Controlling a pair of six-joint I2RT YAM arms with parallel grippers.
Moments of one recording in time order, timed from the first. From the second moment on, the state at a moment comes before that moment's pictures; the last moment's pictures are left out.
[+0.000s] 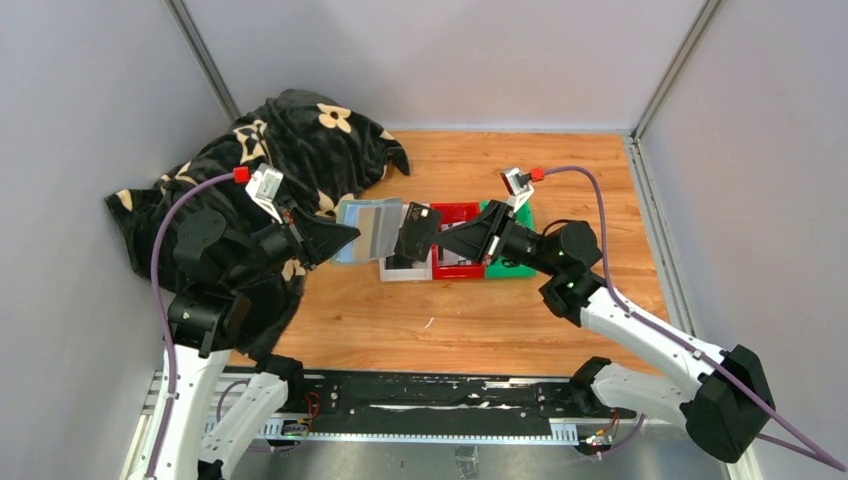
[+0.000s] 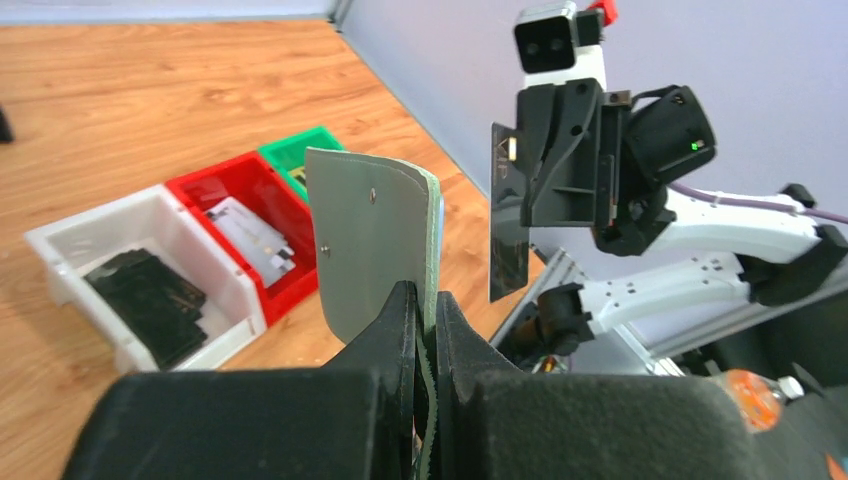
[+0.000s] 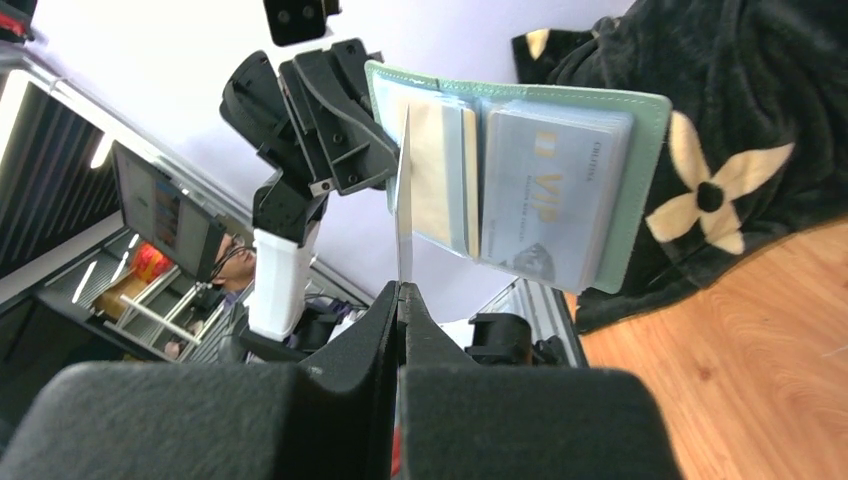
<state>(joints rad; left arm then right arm) -0.21 0.67 1.04 -0.37 0.74 -0.56 0.72 1.03 0.68 0.75 -0.57 1.10</state>
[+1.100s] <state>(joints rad) -0.21 0.56 1.17 -0.48 0.91 -0.42 0.62 1.86 1.34 -0.13 -0.43 0.63</state>
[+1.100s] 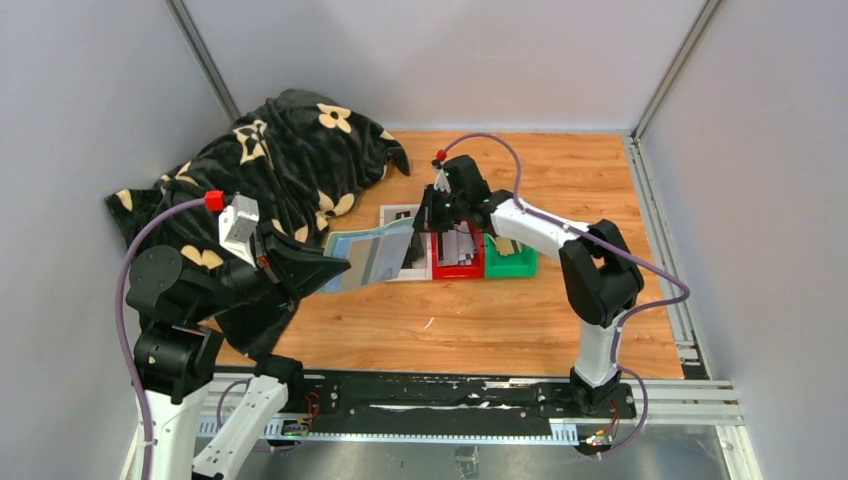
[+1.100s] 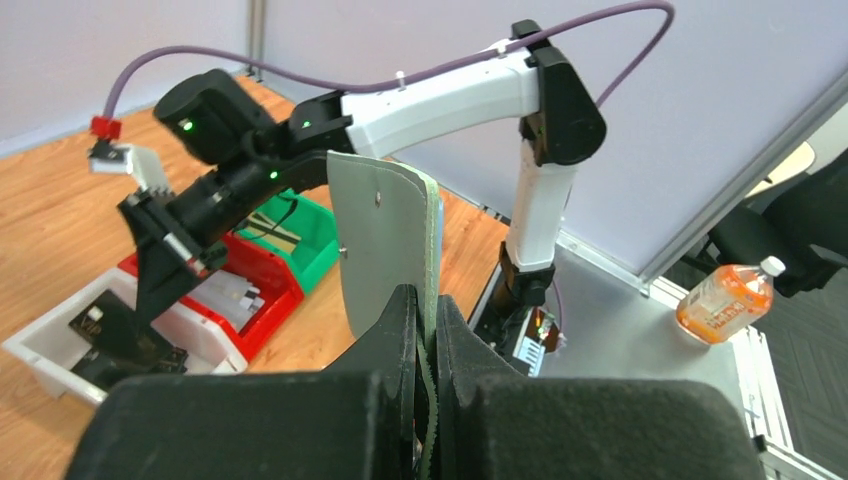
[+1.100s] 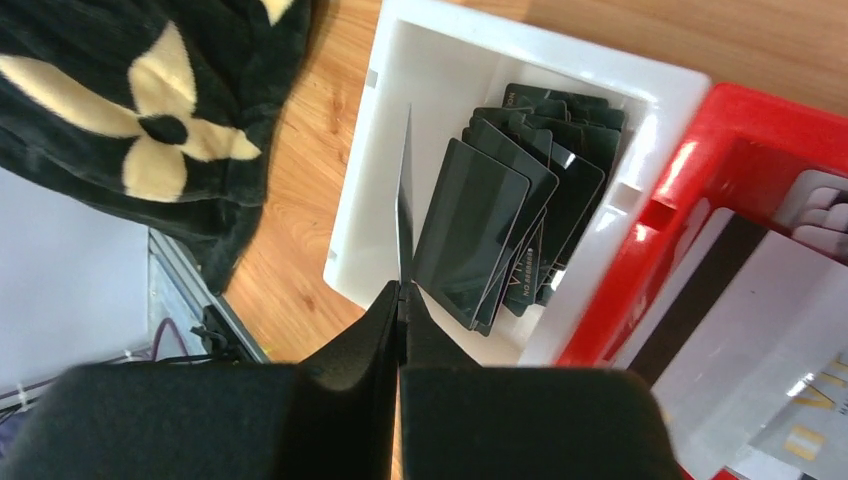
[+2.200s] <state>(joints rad) -0.21 0.55 1.15 -0.19 1.01 -0.67 0.72 1.15 0.98 0.20 -0.54 0.63</state>
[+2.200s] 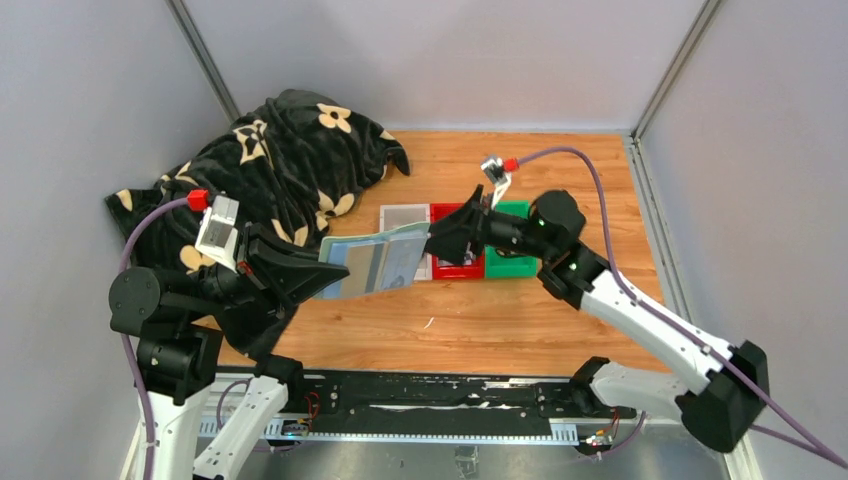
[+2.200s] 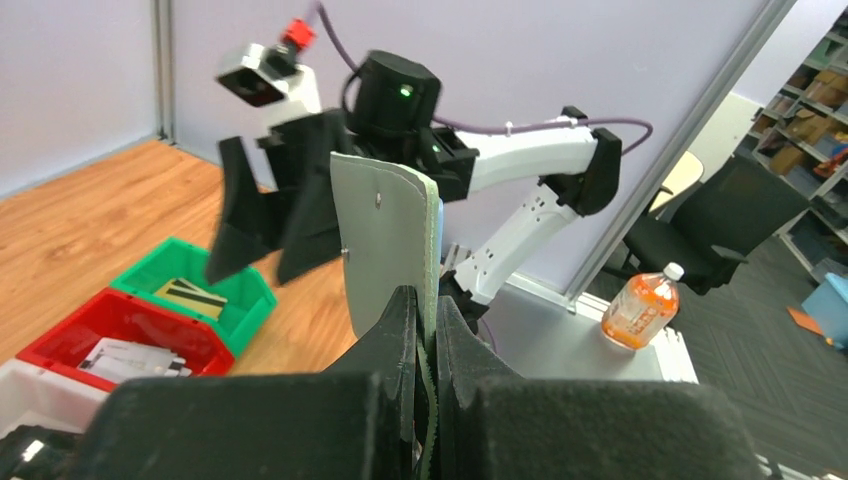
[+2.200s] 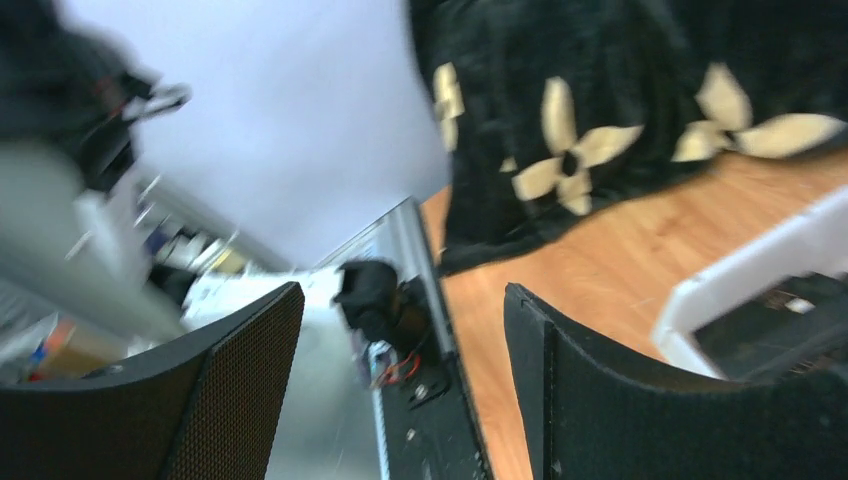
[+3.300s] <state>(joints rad) -0.21 0.55 1.11 -0.09 1.03 -0.77 0.77 1.06 0.80 0.73 -0.80 0.83</state>
